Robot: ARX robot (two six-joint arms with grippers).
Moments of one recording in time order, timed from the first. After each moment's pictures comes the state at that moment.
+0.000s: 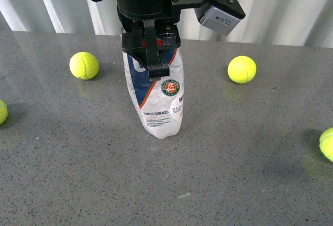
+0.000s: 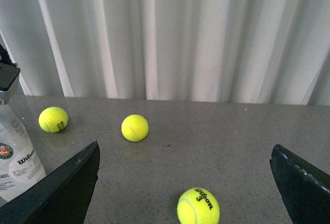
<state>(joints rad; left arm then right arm) -0.53 2.09 1.77 -0.96 -0.10 0.93 0.00 0.00 0.01 0.00 0.00 0.00</state>
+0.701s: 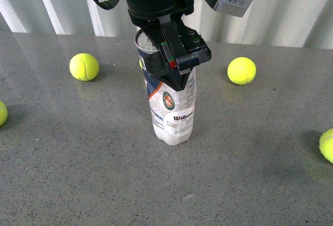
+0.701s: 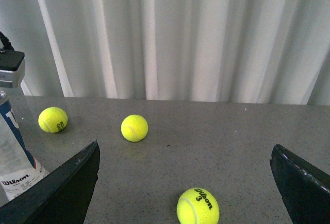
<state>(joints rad) -0.52 2.06 1.74 -0.89 0.05 0.79 0.00 0.00 0.01 0.00 0.00 0.00</state>
